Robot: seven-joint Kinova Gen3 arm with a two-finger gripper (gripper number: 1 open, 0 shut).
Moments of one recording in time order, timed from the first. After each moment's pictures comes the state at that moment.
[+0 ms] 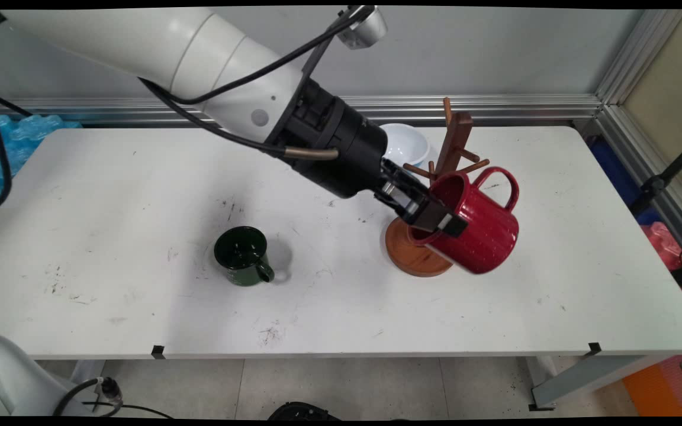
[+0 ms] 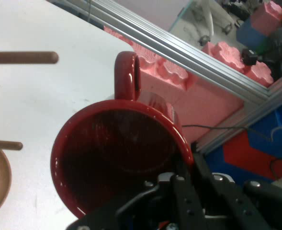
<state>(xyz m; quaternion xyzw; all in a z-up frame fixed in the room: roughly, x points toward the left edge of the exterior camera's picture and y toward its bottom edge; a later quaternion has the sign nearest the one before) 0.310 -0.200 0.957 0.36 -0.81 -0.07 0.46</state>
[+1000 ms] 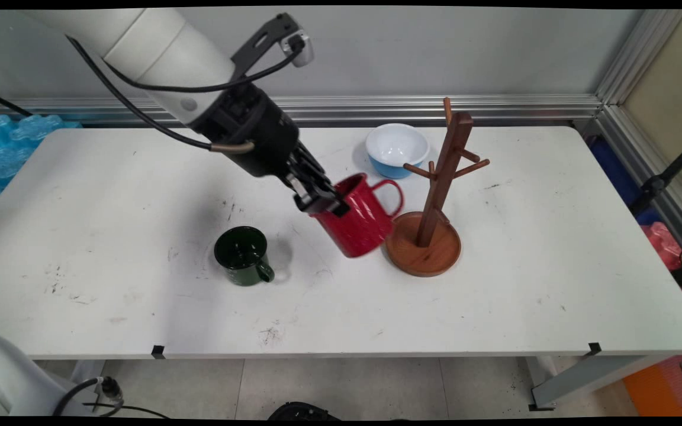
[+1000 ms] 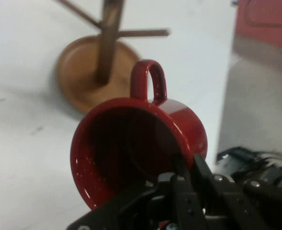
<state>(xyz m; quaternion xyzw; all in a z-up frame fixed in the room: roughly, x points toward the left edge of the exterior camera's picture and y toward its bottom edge) 0.381 -0.209 0.963 0.35 -0.88 0.03 0.30</state>
